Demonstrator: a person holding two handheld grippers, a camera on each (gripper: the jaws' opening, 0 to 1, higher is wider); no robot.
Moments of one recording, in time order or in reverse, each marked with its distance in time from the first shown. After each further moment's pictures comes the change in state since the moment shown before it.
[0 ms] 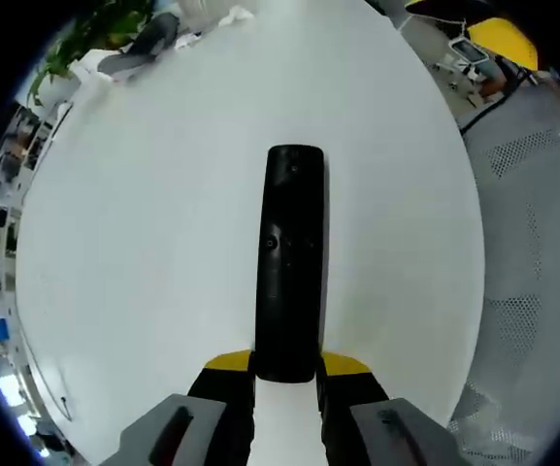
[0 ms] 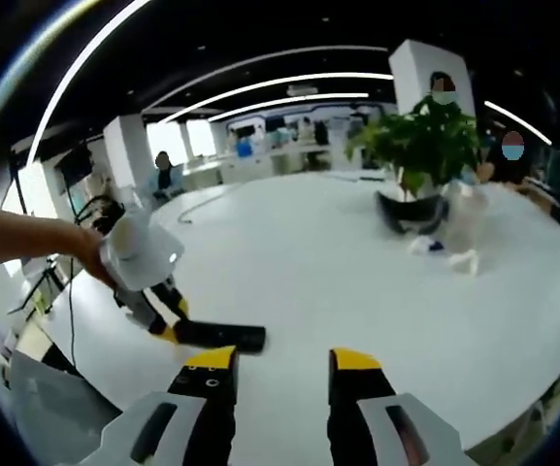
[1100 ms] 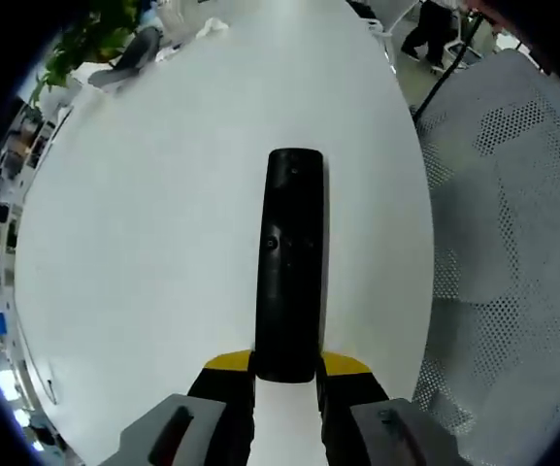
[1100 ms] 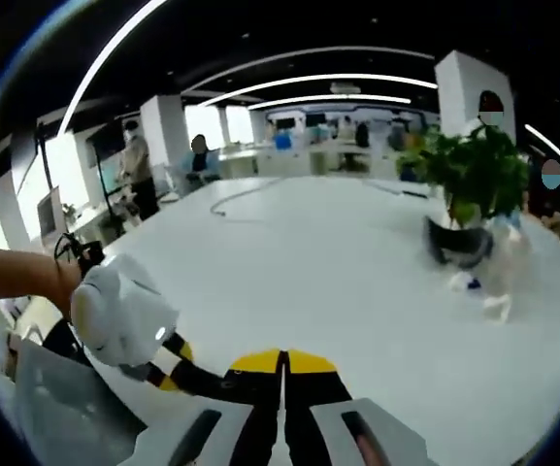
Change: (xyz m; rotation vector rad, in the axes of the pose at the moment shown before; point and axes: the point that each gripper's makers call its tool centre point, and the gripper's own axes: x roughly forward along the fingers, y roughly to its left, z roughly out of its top) left arm -0.006 -0.068 -0.010 -0.014 -0.037 0.002; right arm 0.019 0.042 0.031 -0.155 0.024 0.108
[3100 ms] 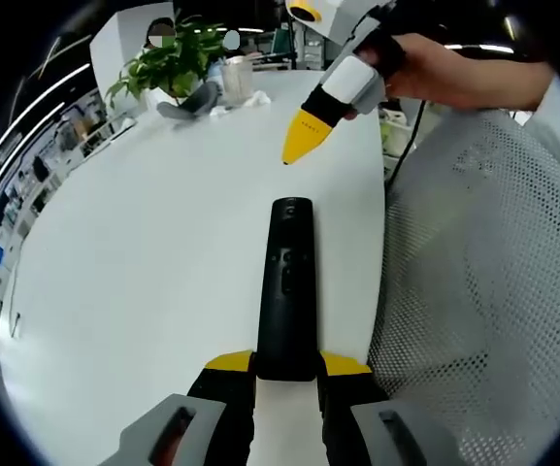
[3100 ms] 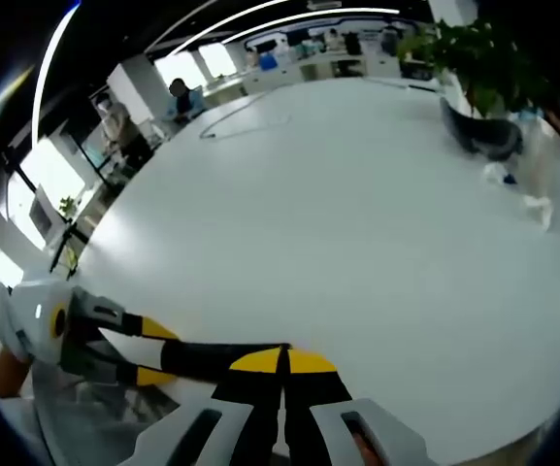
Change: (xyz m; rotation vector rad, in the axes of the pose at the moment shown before) left arm -0.002 -0.042 0.005 -0.236 -0.457 0.068; right arm 0.034 0.009 -0.088 0.202 0.396 0.098
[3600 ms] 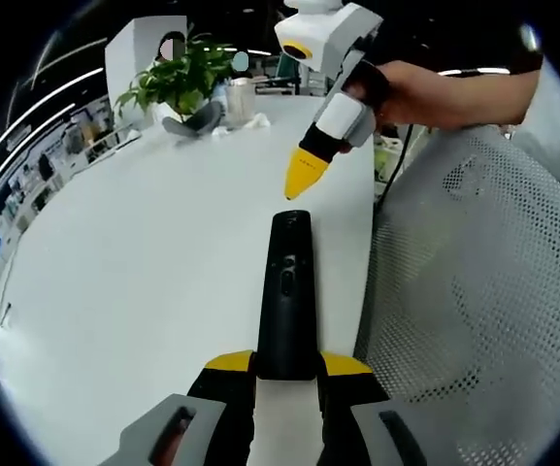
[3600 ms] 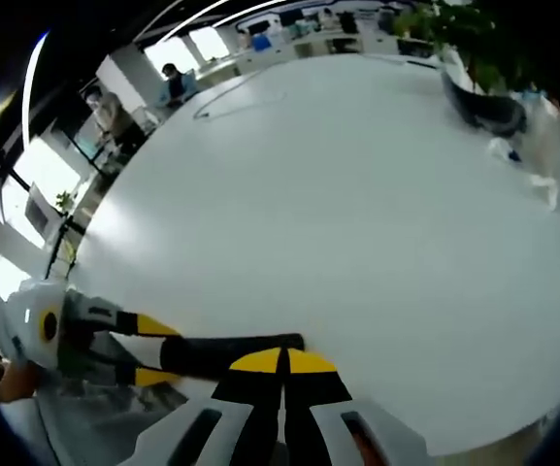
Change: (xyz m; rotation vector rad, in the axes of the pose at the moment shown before) left arm 0.003 -0.011 0.008 -0.029 -0.116 -0.021; right arm 0.007 0.000 -0.019 0.047 0.102 0.016
